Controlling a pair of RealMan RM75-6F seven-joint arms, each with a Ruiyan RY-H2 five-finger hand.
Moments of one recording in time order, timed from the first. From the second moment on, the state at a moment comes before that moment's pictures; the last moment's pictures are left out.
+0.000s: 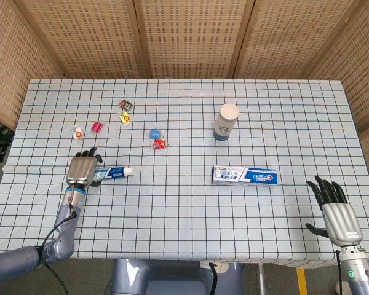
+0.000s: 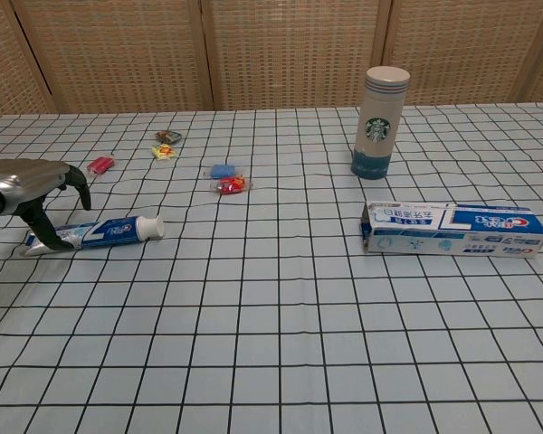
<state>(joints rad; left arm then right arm) -0.67 -1.61 -0.21 -1.35 0.73 1.03 0.71 0.12 -1.18 0.03 -1.54 -1.51 1.40 -0.05</state>
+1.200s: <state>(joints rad) -0.67 -1.64 -0.15 -1.26 1.09 1.18 0.51 0.12 -1.18 0.03 -1.55 -1.52 1.41 -0.02</state>
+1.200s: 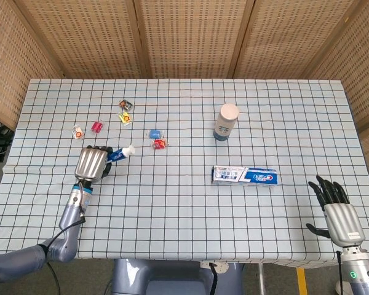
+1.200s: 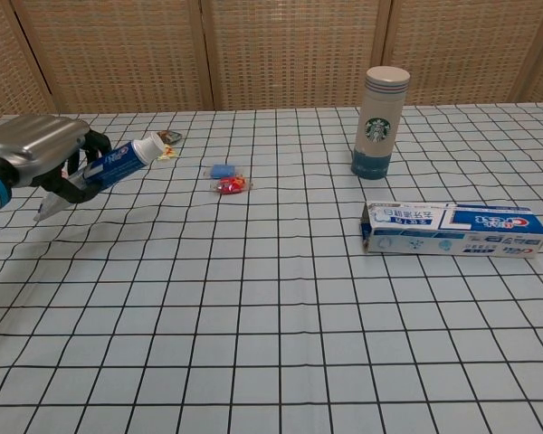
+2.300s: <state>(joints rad) -0.63 -1.21 -0.13 -1.58 1.27 1.19 0.54 0.39 -1.32 0.18 -1.75 -1.24 1.12 -0.47</state>
